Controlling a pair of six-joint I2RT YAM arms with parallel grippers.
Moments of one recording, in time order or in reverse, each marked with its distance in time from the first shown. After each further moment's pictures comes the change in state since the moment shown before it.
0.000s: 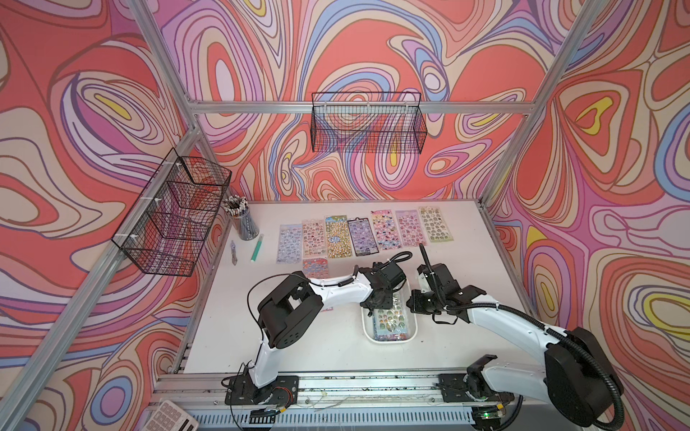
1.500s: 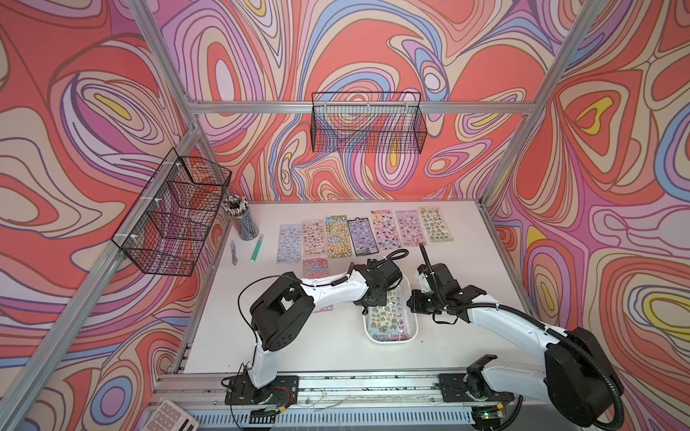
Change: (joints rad) left arm 0.012 -0.086 -0.004 -0.103 -0.080 0.026; right arm -0.001 0.000 0.000 0.000 0.007 -0.004
